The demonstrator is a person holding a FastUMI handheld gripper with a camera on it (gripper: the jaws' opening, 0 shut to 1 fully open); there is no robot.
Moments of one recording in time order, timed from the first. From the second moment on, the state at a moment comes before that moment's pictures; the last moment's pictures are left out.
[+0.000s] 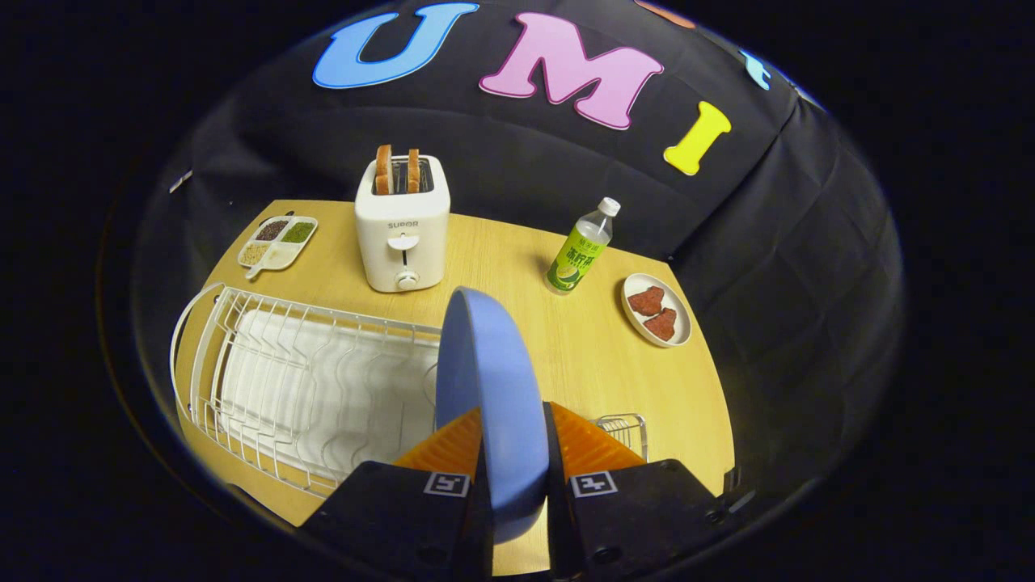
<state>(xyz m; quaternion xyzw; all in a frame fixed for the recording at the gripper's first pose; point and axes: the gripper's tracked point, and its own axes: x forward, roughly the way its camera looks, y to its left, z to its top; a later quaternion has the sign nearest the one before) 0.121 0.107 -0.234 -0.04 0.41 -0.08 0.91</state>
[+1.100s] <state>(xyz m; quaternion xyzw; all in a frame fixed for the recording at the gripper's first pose) -0.072 0.062 -0.245 0.26 0.44 0.05 0.86</state>
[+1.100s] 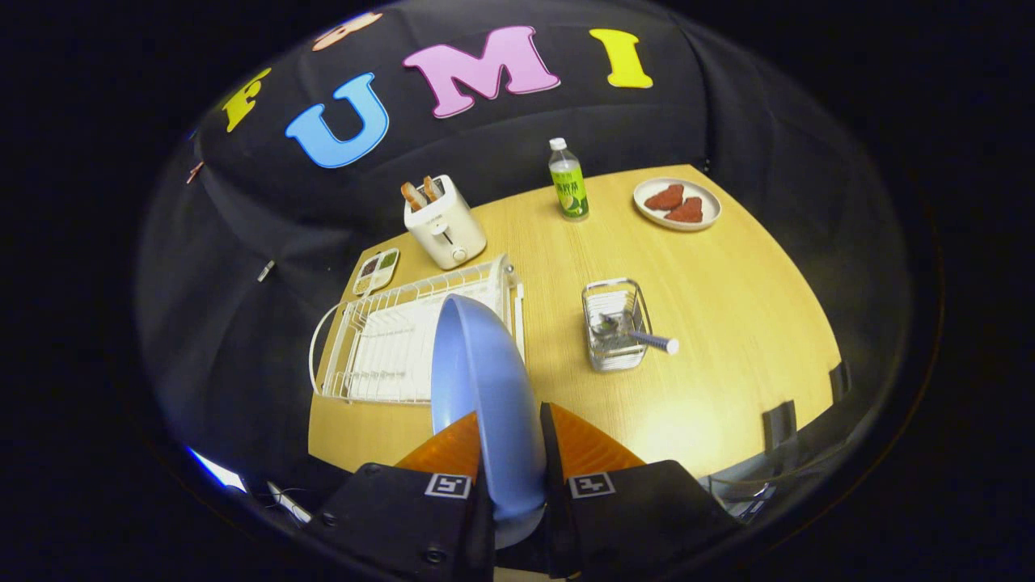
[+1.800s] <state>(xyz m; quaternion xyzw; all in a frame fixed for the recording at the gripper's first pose) -0.113 0.106 -0.368 0.34 0.51 0.07 0.79</state>
